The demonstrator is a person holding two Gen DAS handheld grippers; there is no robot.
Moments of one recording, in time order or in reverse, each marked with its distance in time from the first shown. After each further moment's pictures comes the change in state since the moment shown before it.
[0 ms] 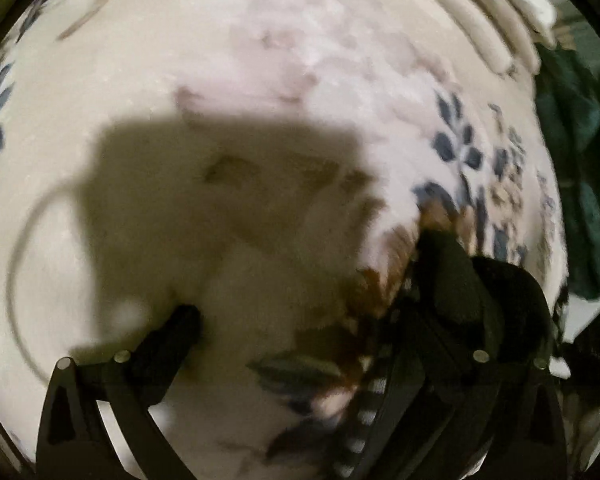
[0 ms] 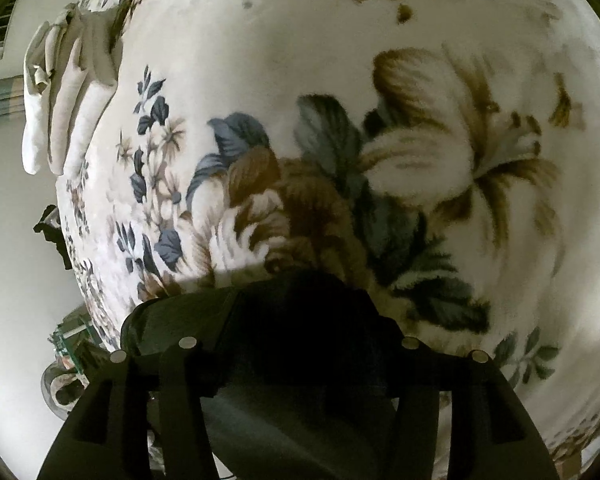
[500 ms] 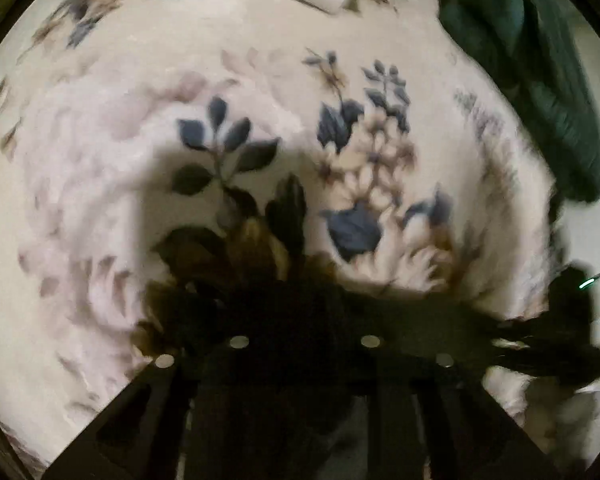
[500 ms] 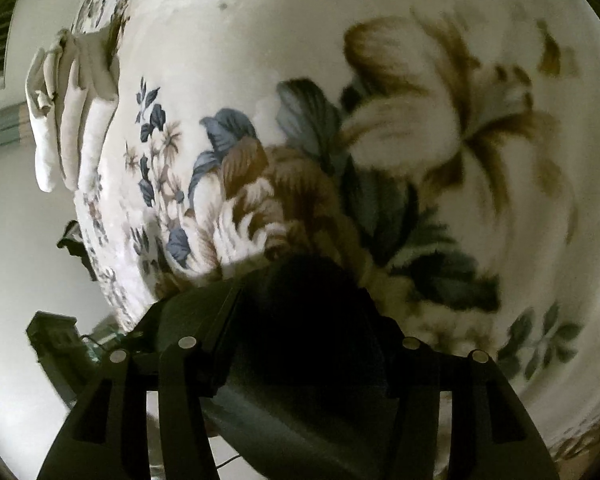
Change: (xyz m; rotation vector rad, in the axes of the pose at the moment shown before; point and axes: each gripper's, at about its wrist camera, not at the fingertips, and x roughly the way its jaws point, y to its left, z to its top) left arm -0.005 -0.145 0.007 0.382 0.033 0.025; right arm 0.000 -0.022 -0.007 0.081 0.020 0.110
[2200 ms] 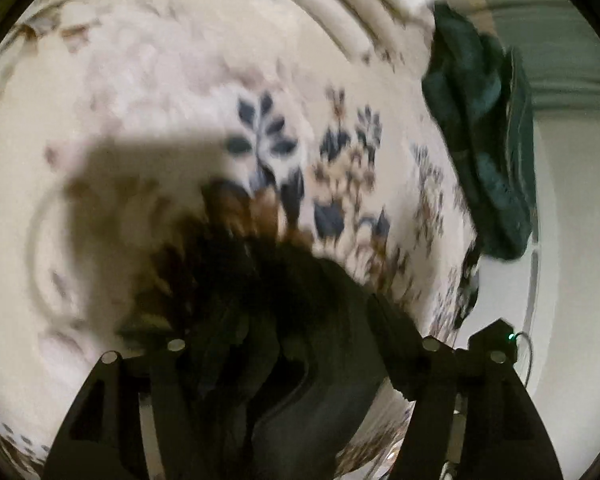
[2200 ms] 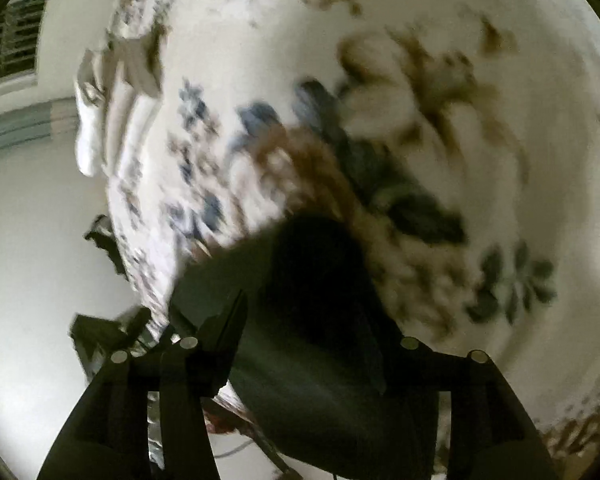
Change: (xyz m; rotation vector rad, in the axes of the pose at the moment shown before) left arm -0.046 0.058 -0.041 -0.241 -0.012 -0.342; right arm -0.039 -0.017 -0.049 -0.046 -0.031 0.074
